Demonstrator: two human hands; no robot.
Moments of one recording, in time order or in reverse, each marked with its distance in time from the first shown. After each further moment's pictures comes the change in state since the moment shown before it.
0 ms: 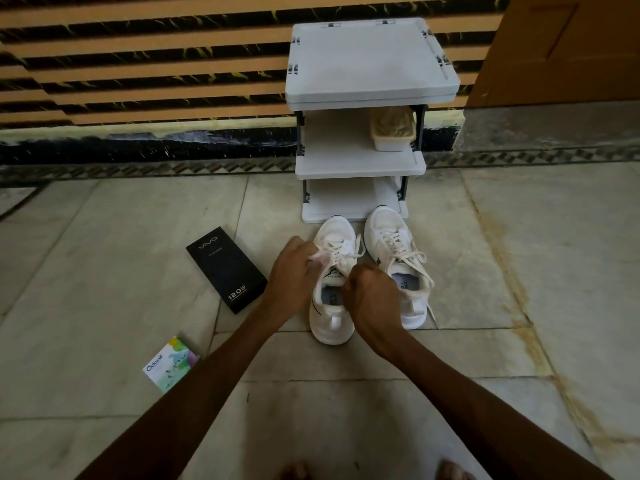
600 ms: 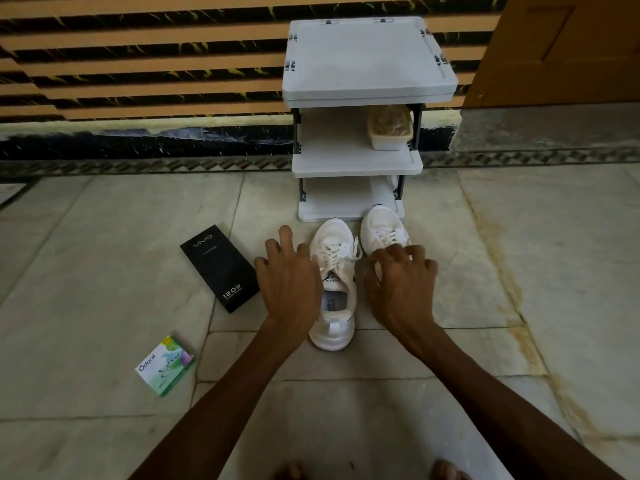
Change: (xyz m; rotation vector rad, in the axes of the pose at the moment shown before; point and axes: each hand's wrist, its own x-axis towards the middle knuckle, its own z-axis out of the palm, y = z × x) left_hand -0.022 0.055 -0.011 0.741 0.139 -0.168; right_hand 0.005 0.027 -0.034 -0.375 0.248 -0.134
